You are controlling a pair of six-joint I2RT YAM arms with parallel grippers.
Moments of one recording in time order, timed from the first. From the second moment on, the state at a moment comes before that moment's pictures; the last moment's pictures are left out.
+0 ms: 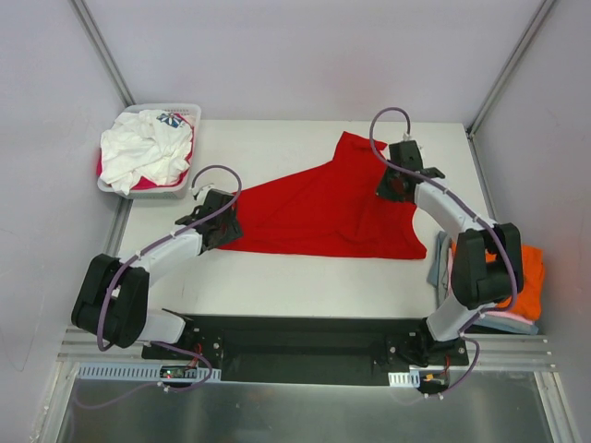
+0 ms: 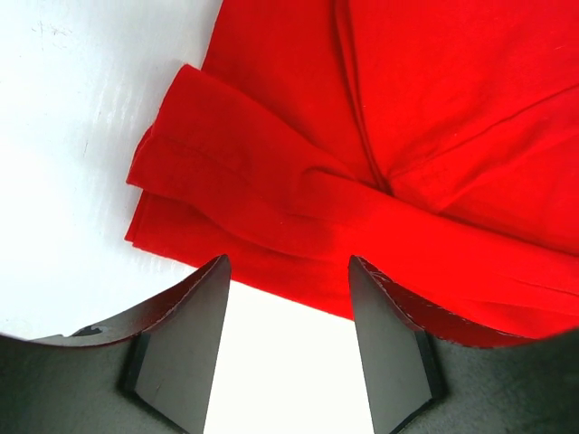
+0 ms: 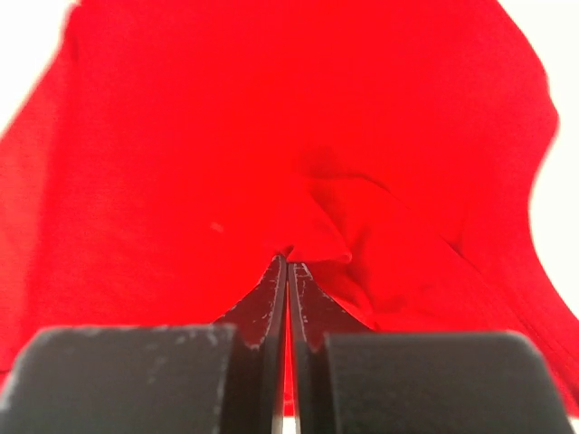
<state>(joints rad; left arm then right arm) -0.37 1.37 0.71 -0.33 -0.25 -0.69 0.26 1.64 1.20 -0.48 0.13 0.59</state>
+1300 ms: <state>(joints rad) -0.37 1.35 0.71 -0.33 -0.25 -0.67 0.31 1.76 1.08 -0.42 0.07 0.56</state>
